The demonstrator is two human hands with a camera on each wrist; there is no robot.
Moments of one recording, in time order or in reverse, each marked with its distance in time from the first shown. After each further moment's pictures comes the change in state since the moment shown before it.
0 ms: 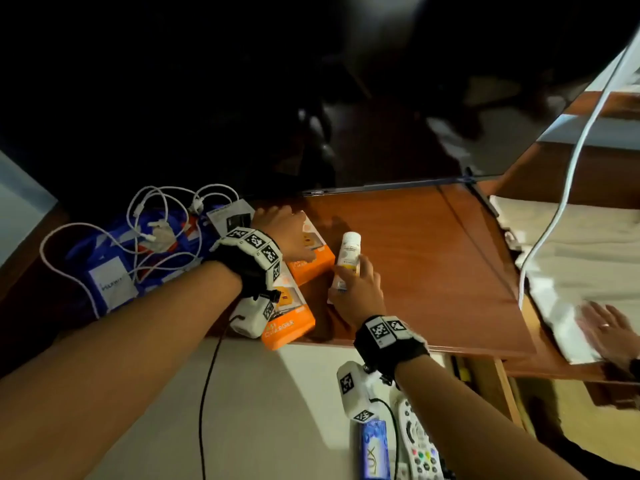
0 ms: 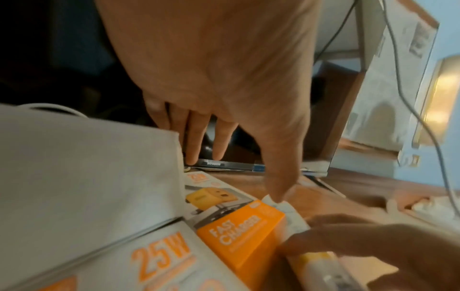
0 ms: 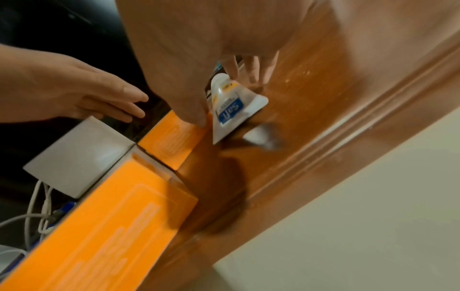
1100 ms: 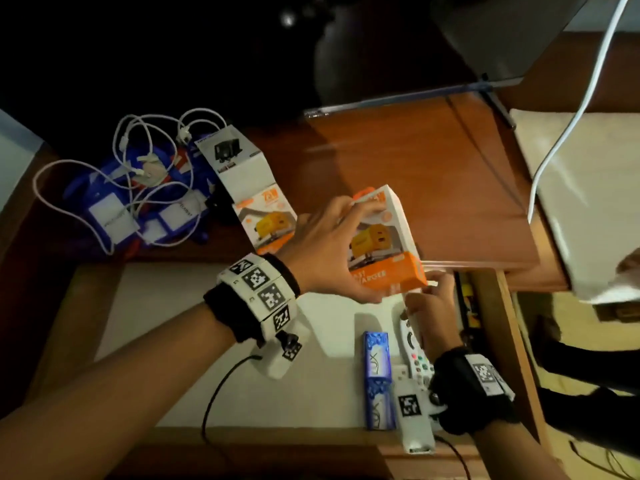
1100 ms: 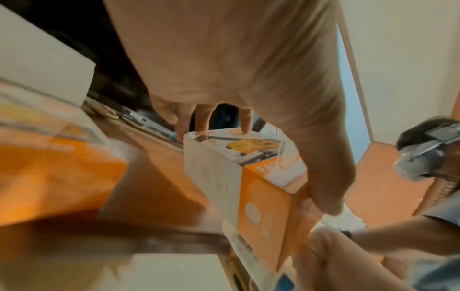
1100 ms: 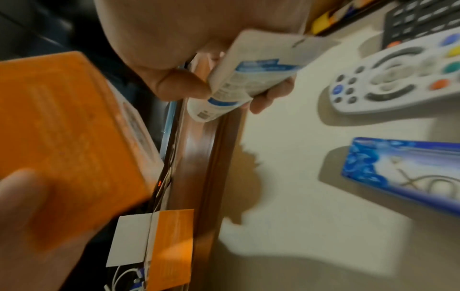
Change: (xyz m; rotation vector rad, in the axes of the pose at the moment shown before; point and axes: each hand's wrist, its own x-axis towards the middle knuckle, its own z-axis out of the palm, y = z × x) left_hand -0.135 0.079 0.034 -0.442 -0.011 0.397; right_hand -0.132 0.098 0.008 1.043 0.222 0.452
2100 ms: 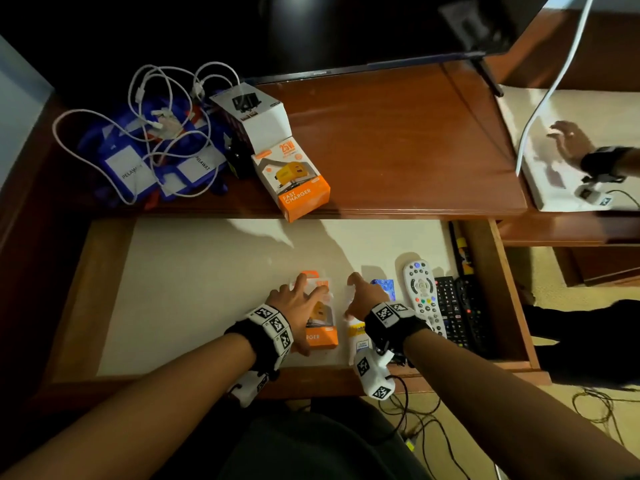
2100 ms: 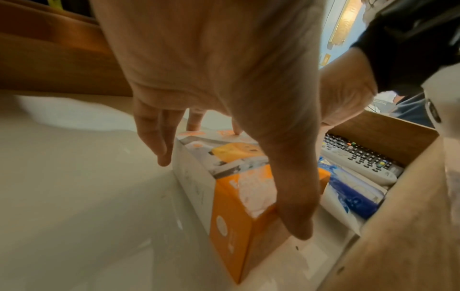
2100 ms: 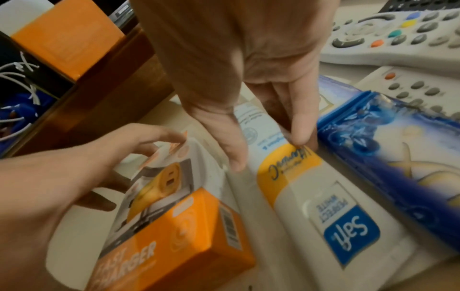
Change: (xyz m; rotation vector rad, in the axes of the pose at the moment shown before) left_hand -0.125 -0.072 0.143 0.356 -0.500 -0.182; right_hand -0.047 0.087 0.073 -1.175 -0.463 0.086
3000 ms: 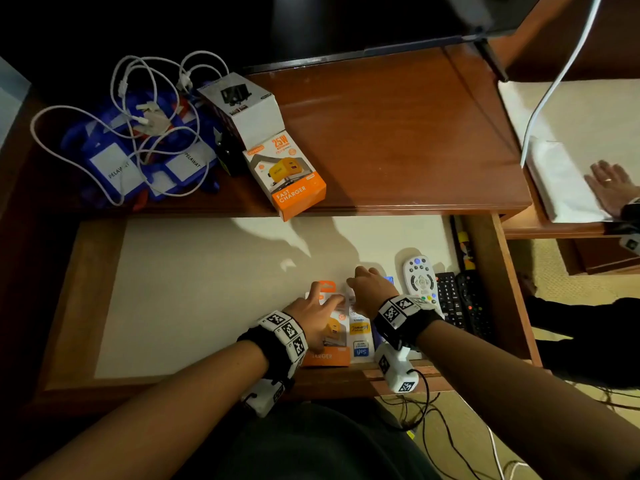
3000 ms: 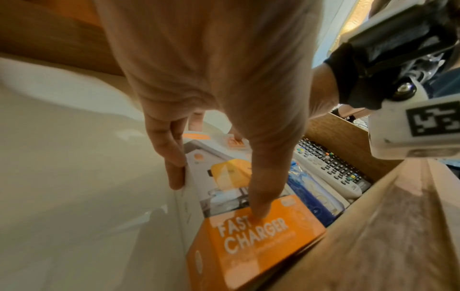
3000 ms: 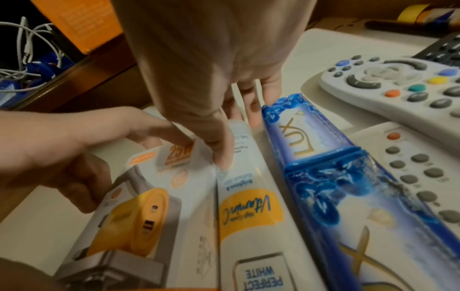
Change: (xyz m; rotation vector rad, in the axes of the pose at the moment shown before) left_hand 0.017 0.023 0.007 -0.172 -0.066 0.100; right_hand 0.012 0.013 -0.012 -0.495 0.060 -0.319
